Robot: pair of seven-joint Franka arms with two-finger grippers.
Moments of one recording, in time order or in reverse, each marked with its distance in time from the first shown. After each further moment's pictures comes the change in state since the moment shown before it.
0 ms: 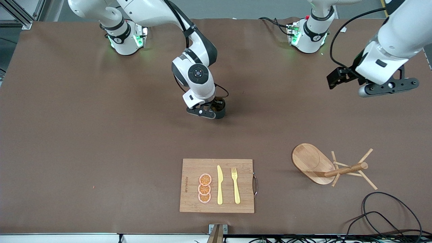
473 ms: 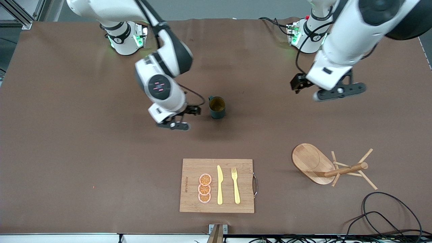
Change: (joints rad) left arm -0.050 0.098 -0.165 -0.001 0.079 0.058 -0.243; right arm -0.256 -0.138 -0.015 0.099 0.000 -0.354 -0.423
